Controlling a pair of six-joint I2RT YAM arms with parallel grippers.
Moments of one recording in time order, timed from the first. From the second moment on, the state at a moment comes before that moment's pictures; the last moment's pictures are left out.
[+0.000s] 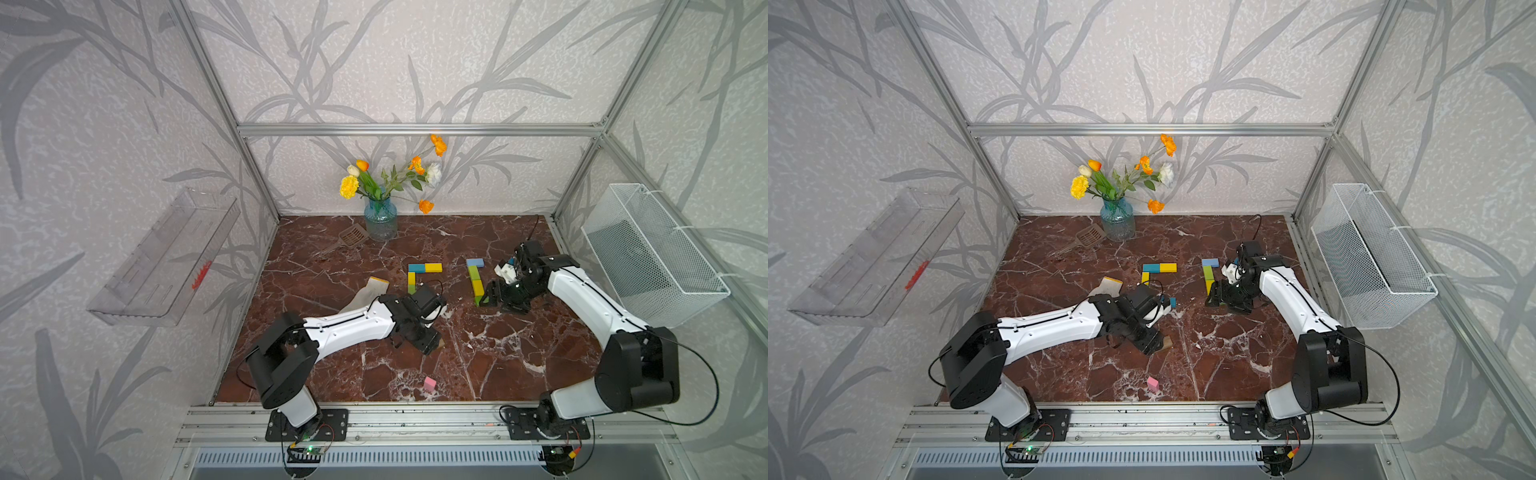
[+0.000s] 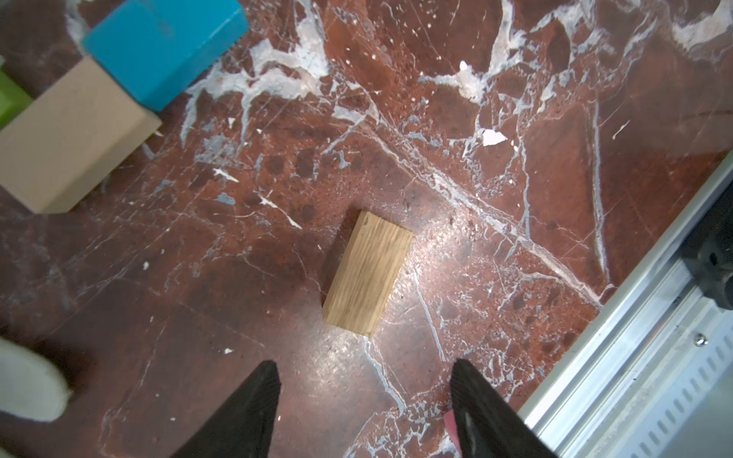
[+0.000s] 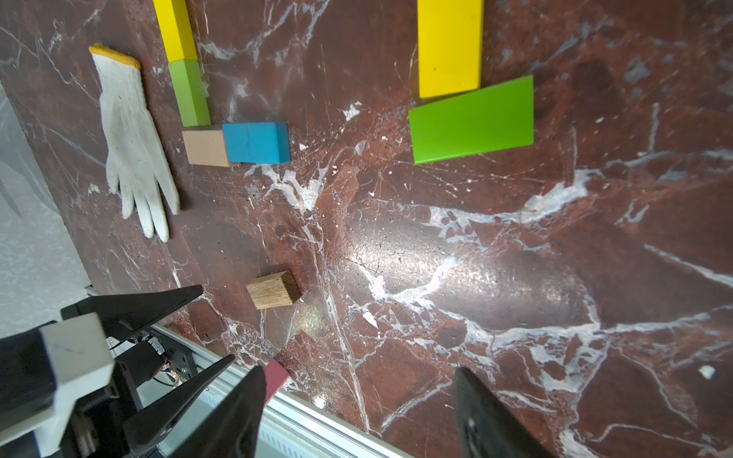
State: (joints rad) left arm -0.94 1.66 1.10 -0.63 0.14 -0.20; right arm 0.13 1.48 1.12 -1.03 -0.46 0.26
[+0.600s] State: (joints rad) left arm -1.00 1.89 1.26 -0.73 0.04 -0.04; right arm 0.09 1.47 1.11 -1.03 -0.51 0.26
